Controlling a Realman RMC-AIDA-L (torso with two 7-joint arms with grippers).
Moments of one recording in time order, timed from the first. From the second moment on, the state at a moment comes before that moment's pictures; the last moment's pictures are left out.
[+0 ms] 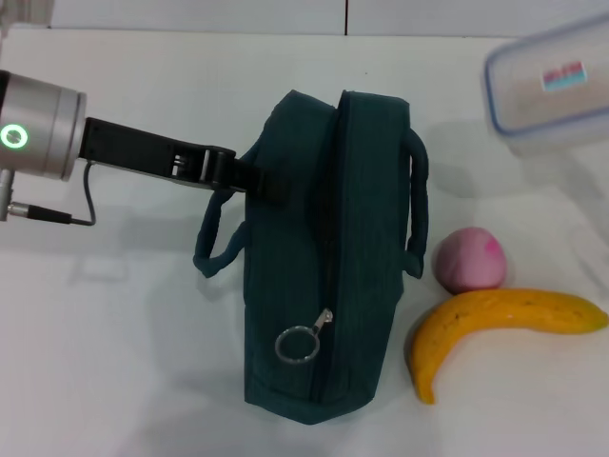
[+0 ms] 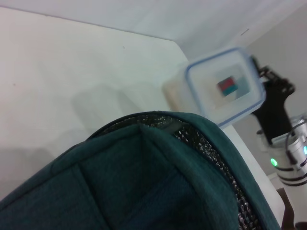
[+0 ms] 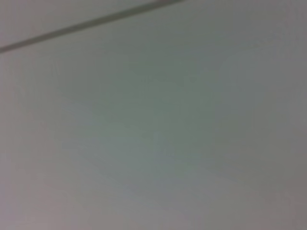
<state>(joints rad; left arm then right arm) -0.62 -2.04 0.90 1.02 2.04 1.77 -2.43 0.50 2.02 -0.41 -0.02 -1.20 -1.57 2.13</state>
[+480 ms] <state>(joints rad) -0.64 -2.05 0.90 1.02 2.05 1.77 -2.43 0.69 2.03 -0.41 0.00 -1.16 -1.67 2.13</state>
